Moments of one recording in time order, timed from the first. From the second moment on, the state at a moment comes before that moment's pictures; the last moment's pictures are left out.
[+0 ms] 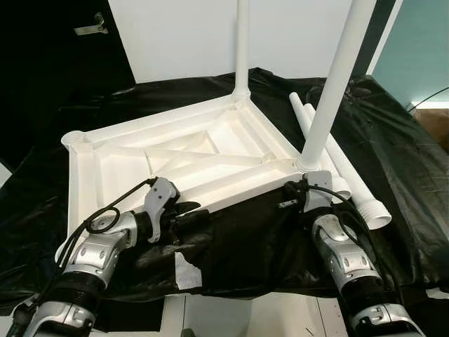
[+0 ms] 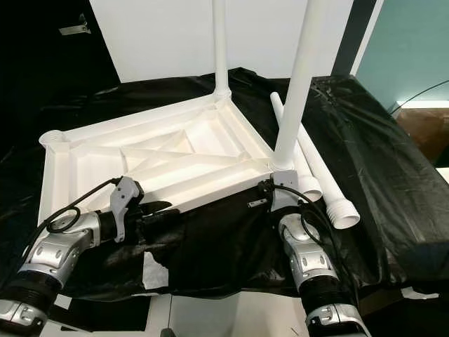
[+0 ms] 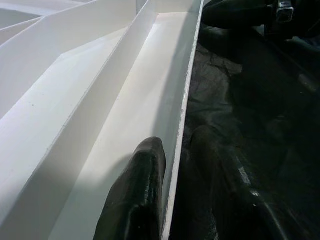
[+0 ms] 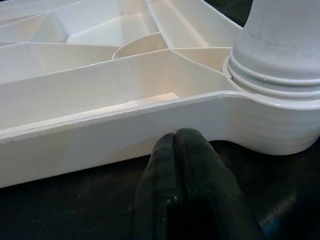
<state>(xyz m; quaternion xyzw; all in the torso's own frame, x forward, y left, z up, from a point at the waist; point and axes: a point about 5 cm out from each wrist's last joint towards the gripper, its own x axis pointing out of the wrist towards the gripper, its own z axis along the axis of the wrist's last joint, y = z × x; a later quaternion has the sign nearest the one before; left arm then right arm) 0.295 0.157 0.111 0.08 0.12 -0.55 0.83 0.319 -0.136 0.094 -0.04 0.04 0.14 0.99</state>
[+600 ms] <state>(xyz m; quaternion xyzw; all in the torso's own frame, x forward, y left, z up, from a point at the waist) 0.296 0.116 0.127 0.07 0.05 -0.59 0.80 0.315 -0.112 0.107 -0.02 0.02 0.16 0.99</state>
